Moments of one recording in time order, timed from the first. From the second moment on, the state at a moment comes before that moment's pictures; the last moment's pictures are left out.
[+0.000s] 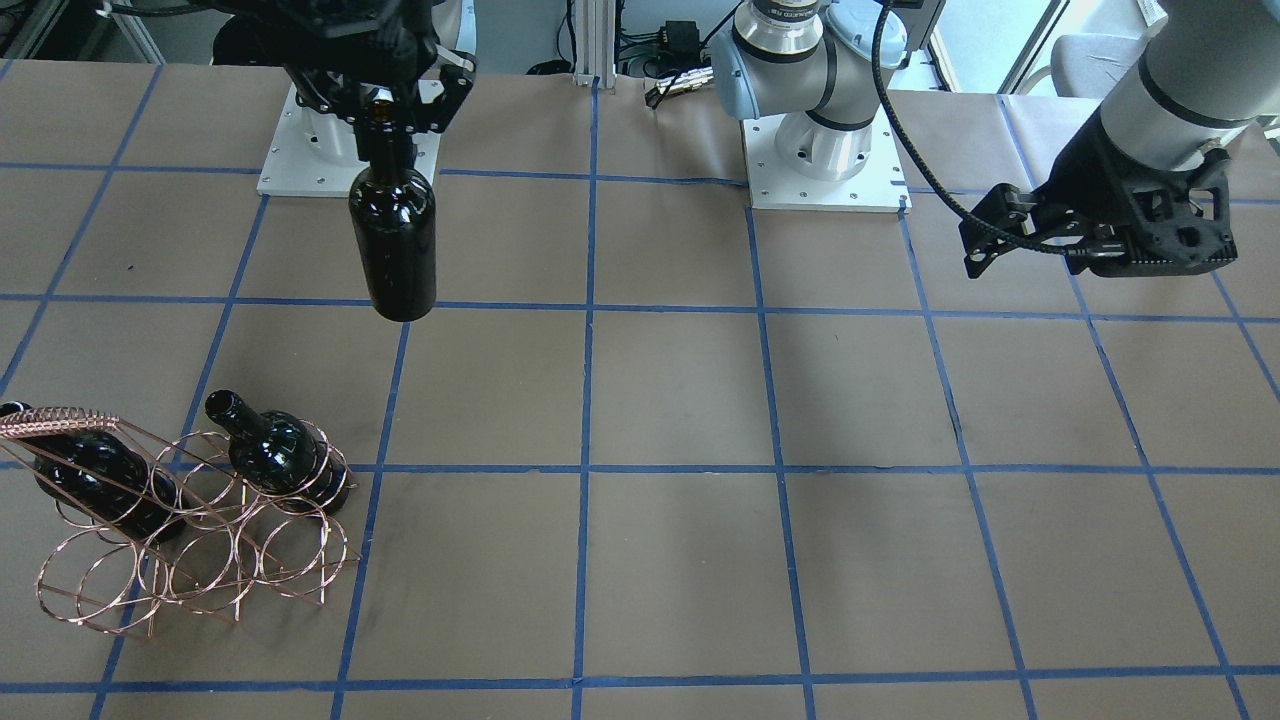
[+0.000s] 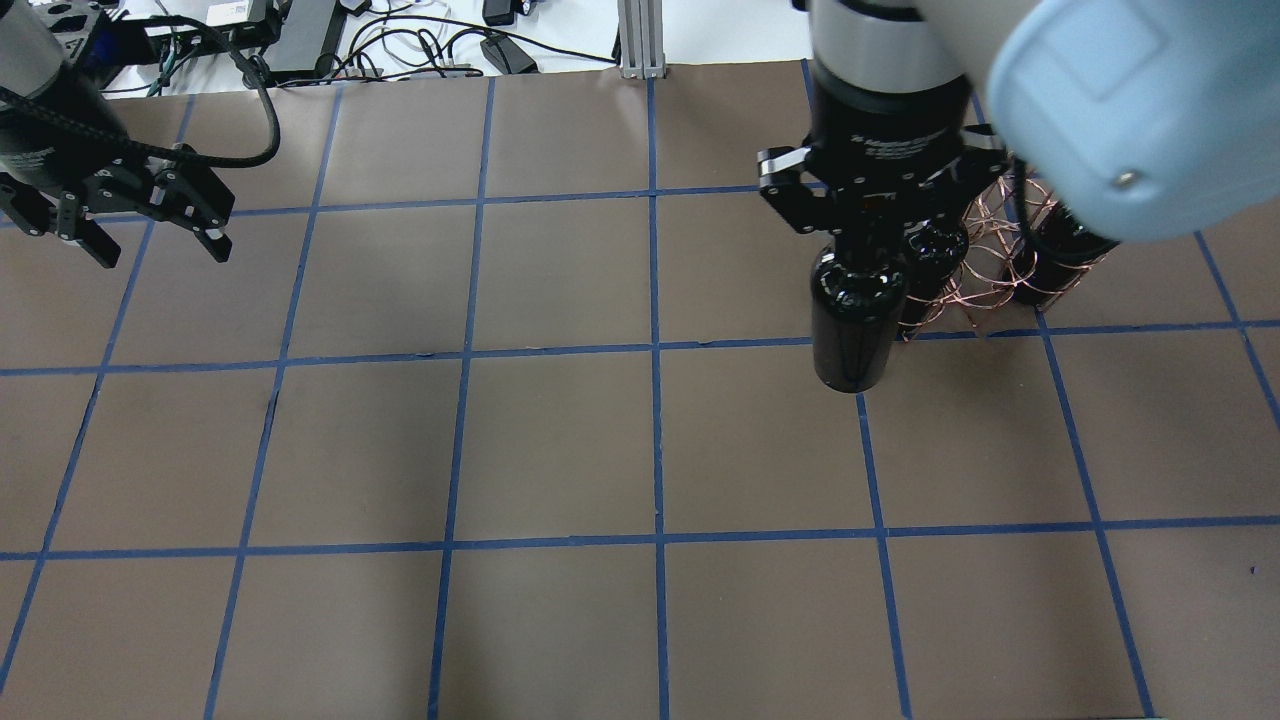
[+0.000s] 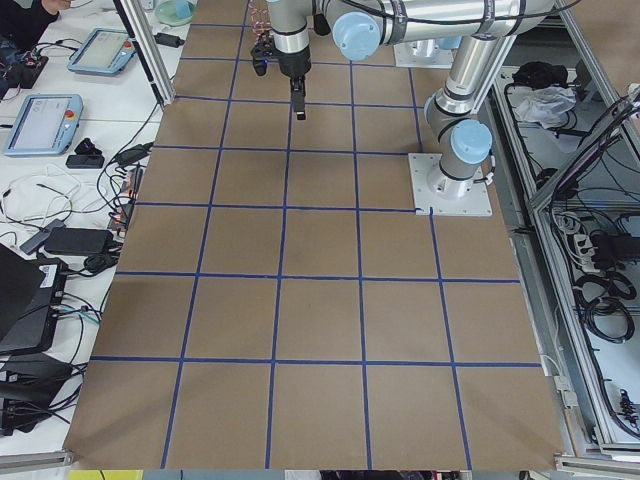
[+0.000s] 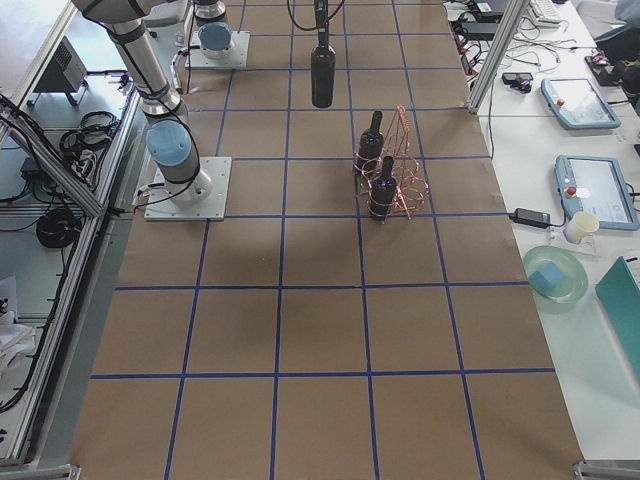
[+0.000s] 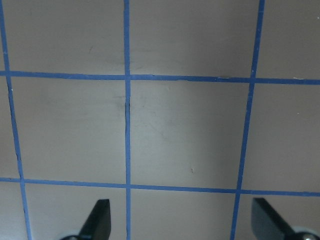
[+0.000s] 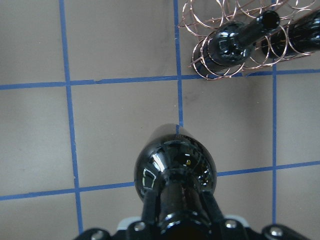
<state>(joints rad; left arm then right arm) -1.33 -1.59 -1.52 -1.68 1.64 0.19 1.81 -1.61 1.42 -1.39 -1.73 0.27</state>
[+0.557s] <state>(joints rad) -1.43 -1.59 -1.52 -1.67 1.64 0.10 1.55 -1.65 1.42 -1.35 -1.73 -0.08</state>
